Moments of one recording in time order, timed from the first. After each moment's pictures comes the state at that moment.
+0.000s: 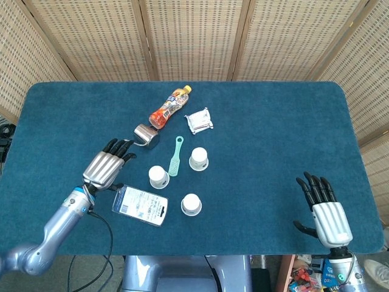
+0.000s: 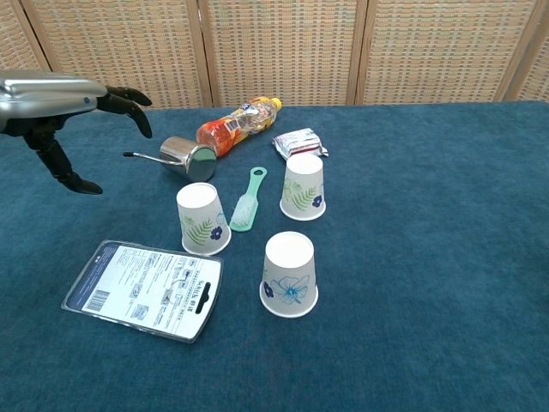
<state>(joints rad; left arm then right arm) -0.69 -1.21 -0.22 -1.86 0.95 0.89 0.67 0.11 -1.21 0.04 -1.73 -1.61 1.49 -0.15</state>
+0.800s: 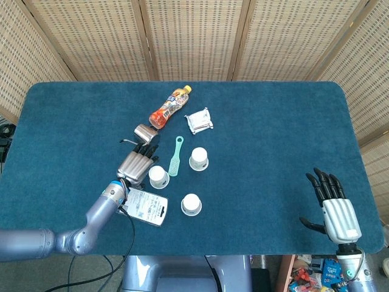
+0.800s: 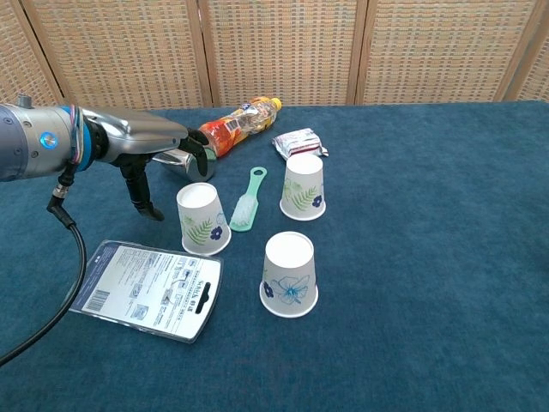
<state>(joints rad) -0.99 -1.42 -0.14 -1.73 0.56 0.94 0.89 0.12 -1.18 0.06 -1.72 -1.57 1.48 -0.05</state>
